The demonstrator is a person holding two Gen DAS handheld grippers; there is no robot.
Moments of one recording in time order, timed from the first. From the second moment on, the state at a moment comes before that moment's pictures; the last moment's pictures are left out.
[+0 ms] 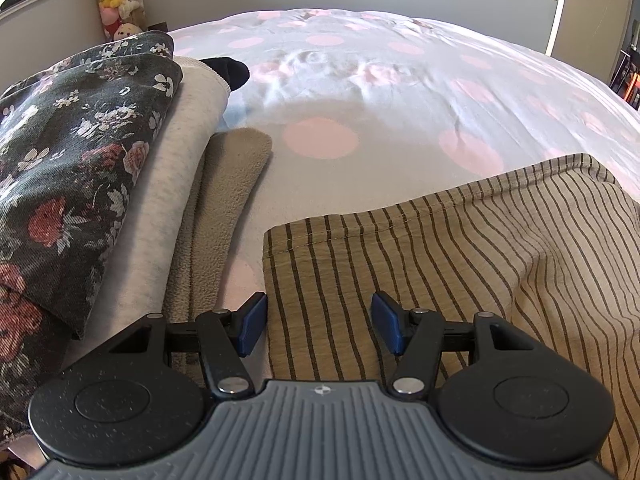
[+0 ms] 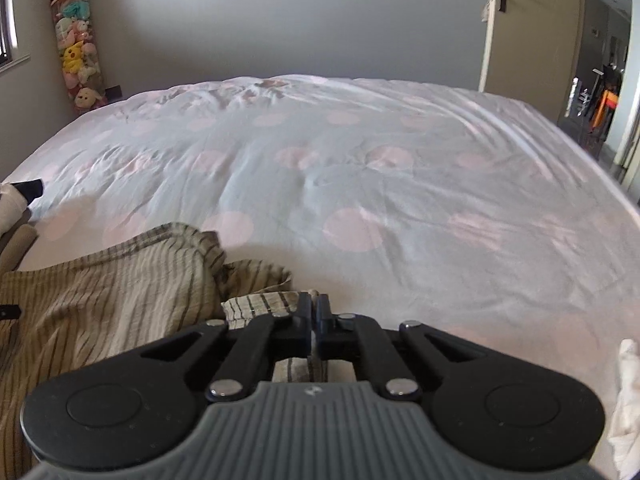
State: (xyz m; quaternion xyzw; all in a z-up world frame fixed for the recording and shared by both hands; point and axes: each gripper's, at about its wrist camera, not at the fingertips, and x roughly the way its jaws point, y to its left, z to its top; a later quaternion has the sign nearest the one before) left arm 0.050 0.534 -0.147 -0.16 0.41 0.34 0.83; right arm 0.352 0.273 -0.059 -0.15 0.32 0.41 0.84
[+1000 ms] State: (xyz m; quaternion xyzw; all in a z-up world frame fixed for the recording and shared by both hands) left arm 0.035 0.549 -0.139 -0.18 0.35 0.37 0.84; right arm 0.446 0.204 -0.128 -0.06 0.41 0.29 0.86
